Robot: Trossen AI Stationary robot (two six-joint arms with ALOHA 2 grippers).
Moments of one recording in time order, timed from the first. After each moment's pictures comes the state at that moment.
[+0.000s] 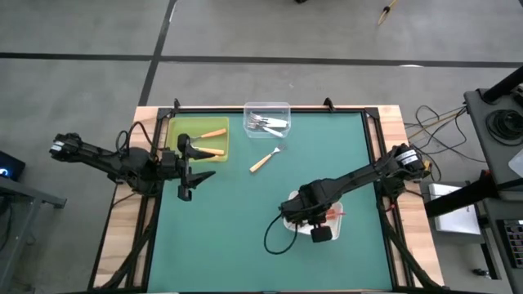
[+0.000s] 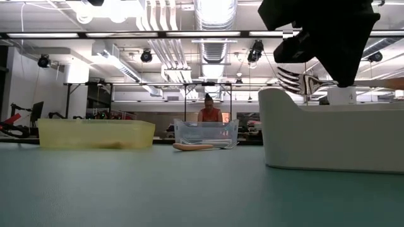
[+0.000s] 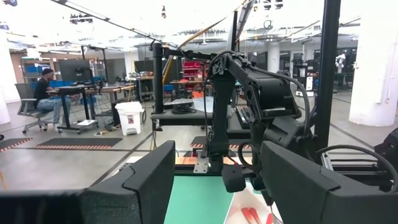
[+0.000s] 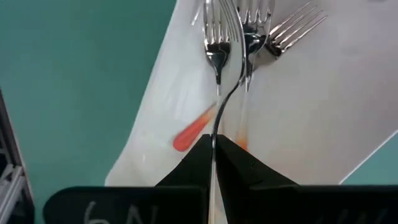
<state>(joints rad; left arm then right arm) -0.30 0.68 0.56 0.30 -0.39 0.09 0.32 1.83 1.50 -1.25 -0.18 0.15</state>
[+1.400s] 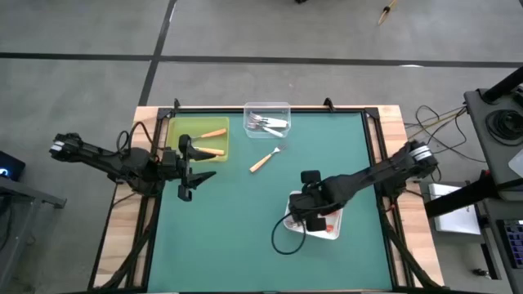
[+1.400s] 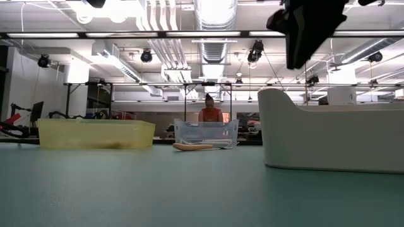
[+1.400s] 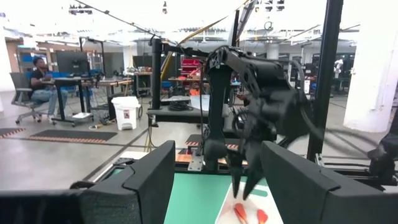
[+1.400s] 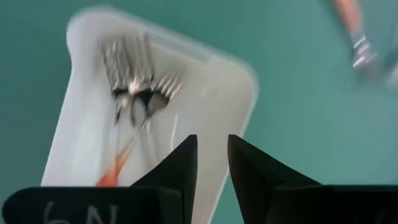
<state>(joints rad) -0.30 0.69 0.56 0.30 -0.39 0.04 0.35 1.70 1.45 -1.15 0.24 0.23</state>
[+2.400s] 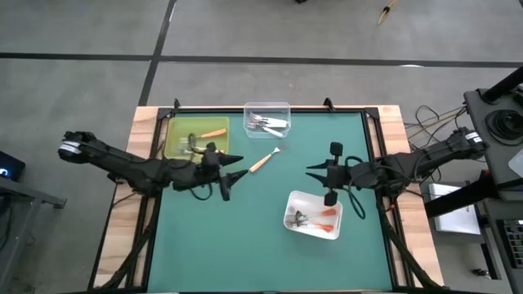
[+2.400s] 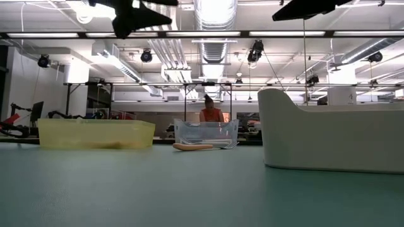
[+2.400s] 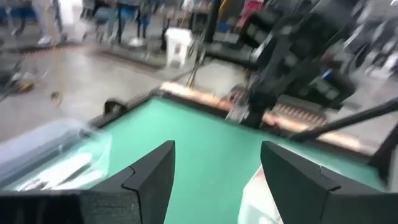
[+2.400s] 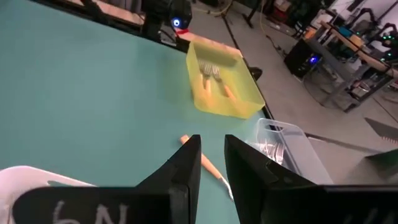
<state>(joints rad) -0.23 1.14 0.68 0.33 -0.58 -0.26 0.31 0.99 0.78 -0.20 0.53 -0.18</state>
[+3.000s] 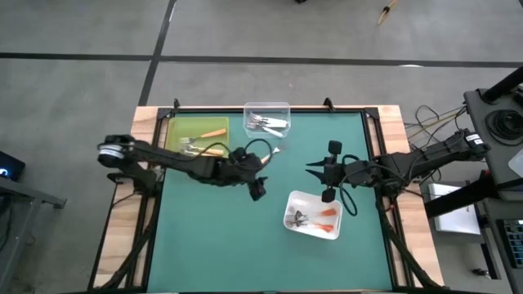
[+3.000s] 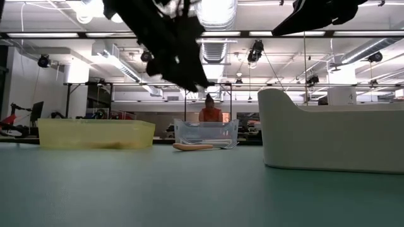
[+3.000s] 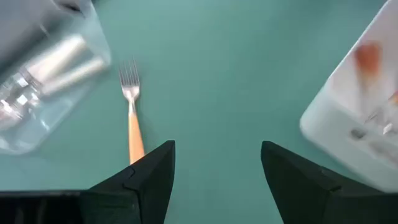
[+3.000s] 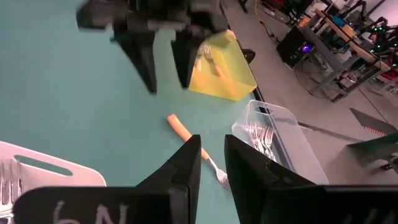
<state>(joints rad) -0.08 1.64 1.09 -0.23 -0.41 -0.40 0.25 1.00 0.74 -0.21 0.53 -0.22</state>
